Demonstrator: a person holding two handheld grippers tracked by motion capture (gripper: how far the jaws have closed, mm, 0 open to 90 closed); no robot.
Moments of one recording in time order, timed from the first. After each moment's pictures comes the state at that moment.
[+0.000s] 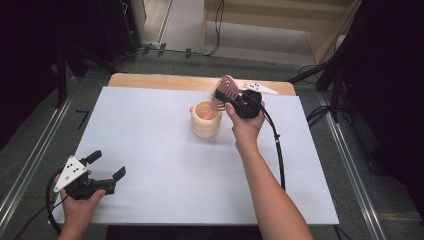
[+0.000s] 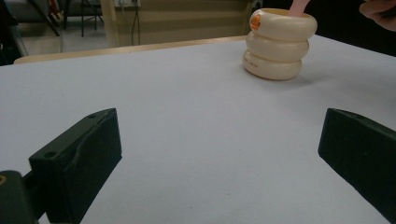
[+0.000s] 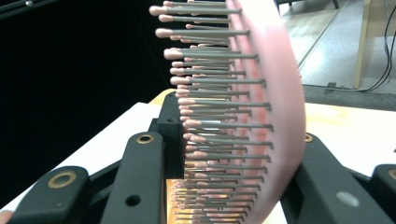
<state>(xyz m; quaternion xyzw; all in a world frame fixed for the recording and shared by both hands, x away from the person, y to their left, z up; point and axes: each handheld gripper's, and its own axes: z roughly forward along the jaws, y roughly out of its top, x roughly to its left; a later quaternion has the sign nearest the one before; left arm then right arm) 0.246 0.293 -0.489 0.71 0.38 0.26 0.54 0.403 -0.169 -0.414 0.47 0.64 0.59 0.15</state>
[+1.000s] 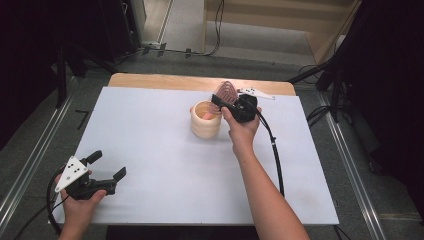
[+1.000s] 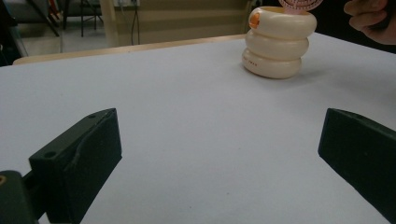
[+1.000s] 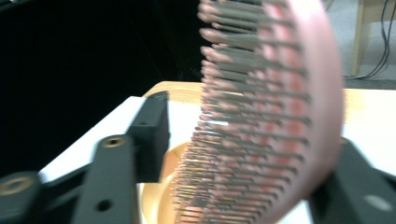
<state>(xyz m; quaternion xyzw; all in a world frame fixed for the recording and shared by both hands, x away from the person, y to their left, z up) 0.246 0.292 -0.489 0.71 0.38 0.26 0.53 0.408 -0.164 -0.435 0.49 0.63 0.58 0.14</state>
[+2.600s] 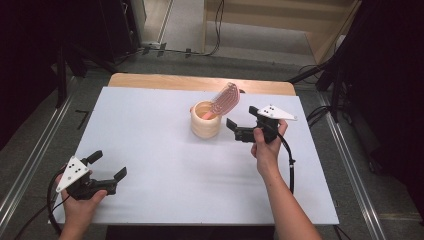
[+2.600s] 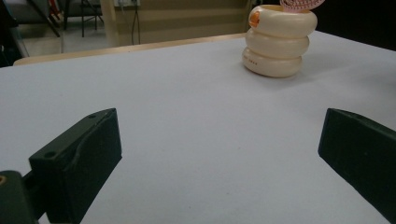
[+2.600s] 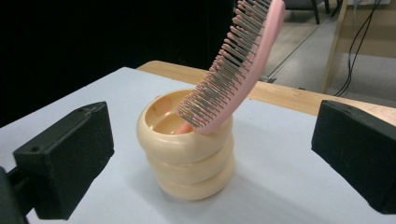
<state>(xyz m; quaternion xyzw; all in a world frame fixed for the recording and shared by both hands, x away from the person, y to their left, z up) 0.246 0.291 -0.489 0.71 0.38 0.26 0.53 0.336 -0.205 -0.428 0.43 0.68 0.55 0.22</state>
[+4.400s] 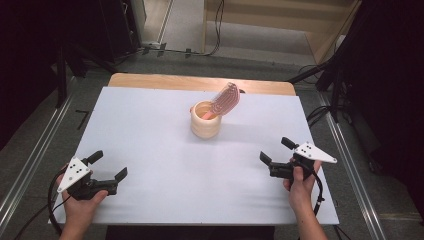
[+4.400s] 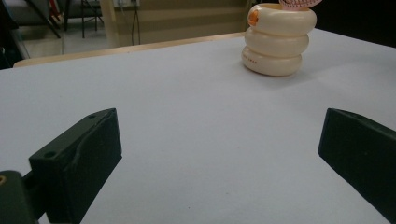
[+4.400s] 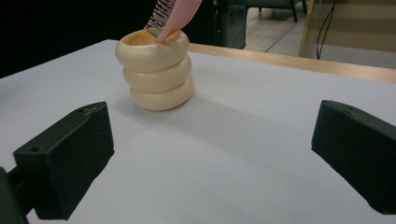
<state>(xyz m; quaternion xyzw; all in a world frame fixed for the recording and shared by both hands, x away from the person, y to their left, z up) 0.245 0.289 -0.489 0.71 0.37 0.27 0.53 0.248 -0.288 -0.474 0.44 0.68 0.54 0.24</state>
